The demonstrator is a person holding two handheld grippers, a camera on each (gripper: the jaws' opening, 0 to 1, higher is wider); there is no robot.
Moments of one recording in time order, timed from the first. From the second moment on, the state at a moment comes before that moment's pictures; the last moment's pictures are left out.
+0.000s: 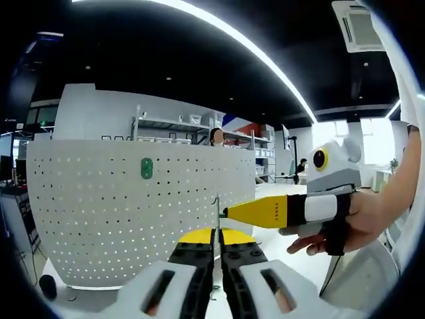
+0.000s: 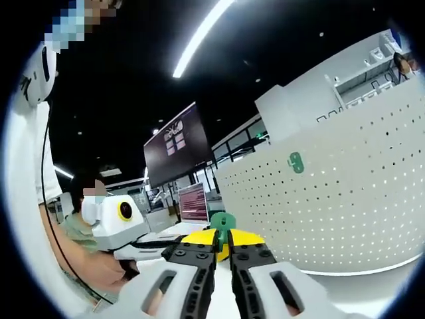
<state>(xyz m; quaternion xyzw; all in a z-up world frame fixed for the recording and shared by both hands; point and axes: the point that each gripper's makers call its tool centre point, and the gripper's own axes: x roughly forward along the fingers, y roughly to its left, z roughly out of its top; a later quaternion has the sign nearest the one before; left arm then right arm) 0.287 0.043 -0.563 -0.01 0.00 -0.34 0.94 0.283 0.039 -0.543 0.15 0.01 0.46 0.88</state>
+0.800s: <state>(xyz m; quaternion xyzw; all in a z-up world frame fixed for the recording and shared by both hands) 0.286 0.042 -0.560 -0.02 0.00 -0.33 0.94 0.284 0.039 -0.546 0.16 0.02 0.43 0.89</state>
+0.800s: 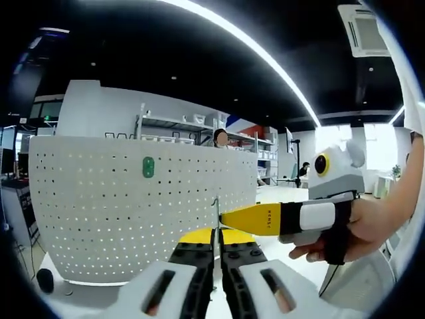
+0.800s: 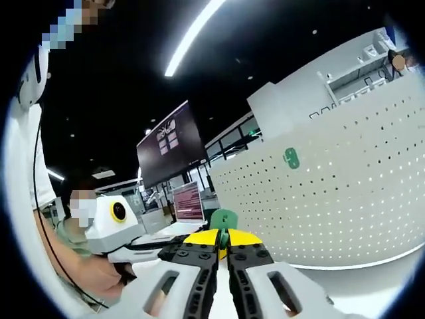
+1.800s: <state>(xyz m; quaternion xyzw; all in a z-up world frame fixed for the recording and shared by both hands) 0.294 0.056 -0.575 0.00 0.01 -0.31 0.95 0.286 0.039 -0.549 0.16 0.04 0.43 0.89</state>
